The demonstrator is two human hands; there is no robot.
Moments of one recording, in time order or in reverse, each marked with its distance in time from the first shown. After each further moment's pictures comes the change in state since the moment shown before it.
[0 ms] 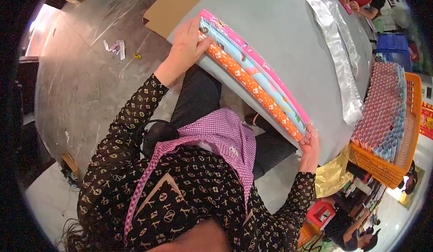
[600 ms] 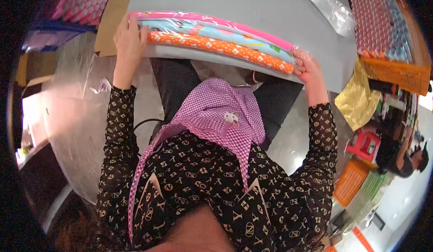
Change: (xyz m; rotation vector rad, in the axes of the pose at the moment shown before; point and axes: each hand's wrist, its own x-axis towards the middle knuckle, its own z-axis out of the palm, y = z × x) left_hand 0.022 0.027 -0.017 0.388 -0.127 0.211; right_hand -0.025 0.004 0.015 -0.034 -0.103 -0.059
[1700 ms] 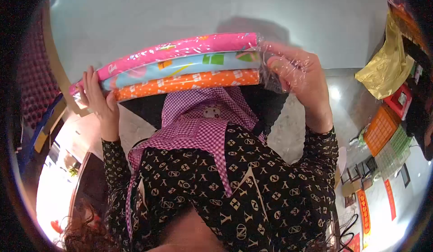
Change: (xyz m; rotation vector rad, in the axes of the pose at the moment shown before) left_hand 0.020 0.071 0.016 -0.177 -0.489 0.331; right_hand -0.020 -0.006 -0.034 -0.406 -0.159 -0.153
